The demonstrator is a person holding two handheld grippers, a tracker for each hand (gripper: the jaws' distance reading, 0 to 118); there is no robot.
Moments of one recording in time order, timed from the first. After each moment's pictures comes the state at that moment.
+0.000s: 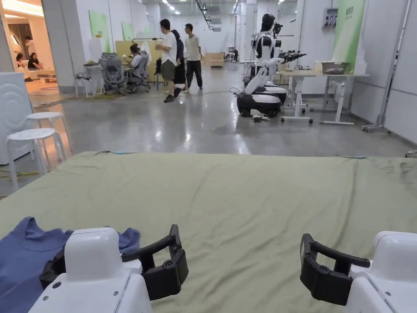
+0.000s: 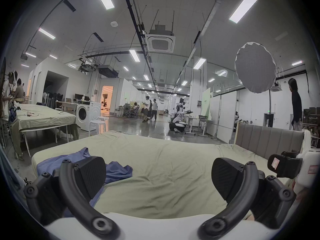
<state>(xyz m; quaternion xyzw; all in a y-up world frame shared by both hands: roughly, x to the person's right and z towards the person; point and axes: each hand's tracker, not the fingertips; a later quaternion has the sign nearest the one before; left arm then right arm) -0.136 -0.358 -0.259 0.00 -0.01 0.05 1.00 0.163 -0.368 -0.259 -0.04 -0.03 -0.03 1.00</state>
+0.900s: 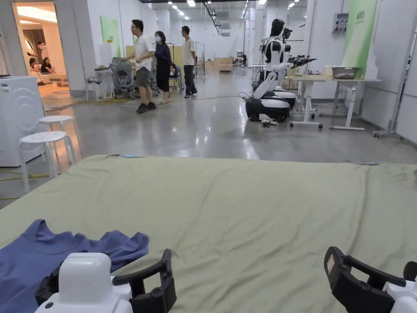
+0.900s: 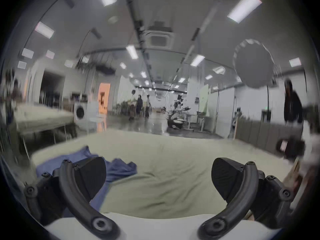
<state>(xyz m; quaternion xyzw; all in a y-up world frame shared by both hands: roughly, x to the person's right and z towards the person) -0.166 -0.390 -0.265 0.00 -0.02 -0.01 1.00 0.192 -0.384 -0.264 -0.04 0.02 -0.11 0.99</state>
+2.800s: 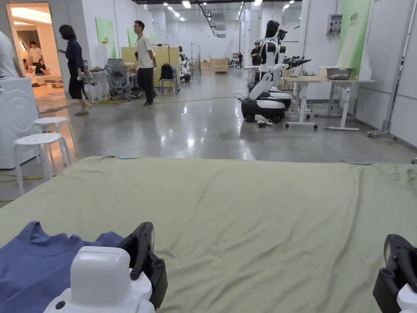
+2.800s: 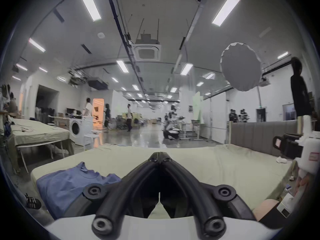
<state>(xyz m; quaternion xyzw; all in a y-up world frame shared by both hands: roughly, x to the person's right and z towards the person) -0.129 -0.357 -0.241 0.06 -0.04 0.02 1.00 0.179 -0.372 -0.228 0.04 -0.08 0.00 1.00</state>
